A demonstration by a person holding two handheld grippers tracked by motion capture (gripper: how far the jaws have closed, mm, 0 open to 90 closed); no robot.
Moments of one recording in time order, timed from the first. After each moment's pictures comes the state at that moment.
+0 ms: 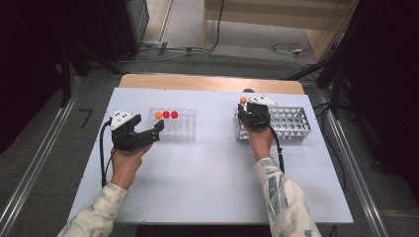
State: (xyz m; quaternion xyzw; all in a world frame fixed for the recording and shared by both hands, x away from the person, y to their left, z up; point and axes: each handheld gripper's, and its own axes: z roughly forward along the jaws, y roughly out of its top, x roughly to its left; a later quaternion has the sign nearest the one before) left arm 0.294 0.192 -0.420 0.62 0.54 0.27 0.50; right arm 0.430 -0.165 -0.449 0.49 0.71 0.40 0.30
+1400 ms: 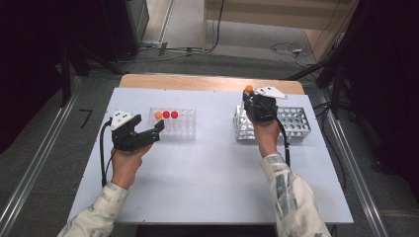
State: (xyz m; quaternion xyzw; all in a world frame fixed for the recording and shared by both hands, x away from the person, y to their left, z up) left arm 0.293 0.191 -0.419 0.62 0.54 0.27 0.50; right arm 0.414 -0.170 -0.397 0.46 0.70 0.44 0.31
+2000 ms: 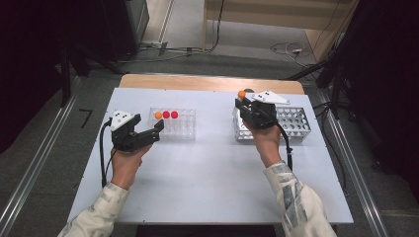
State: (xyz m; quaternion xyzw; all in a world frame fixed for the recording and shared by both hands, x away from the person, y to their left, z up) left arm 0.291 0.190 -0.418 0.62 0.54 0.28 0.50; right arm 0.381 -0.162 -0.383 0.40 0.73 0.48 0.27
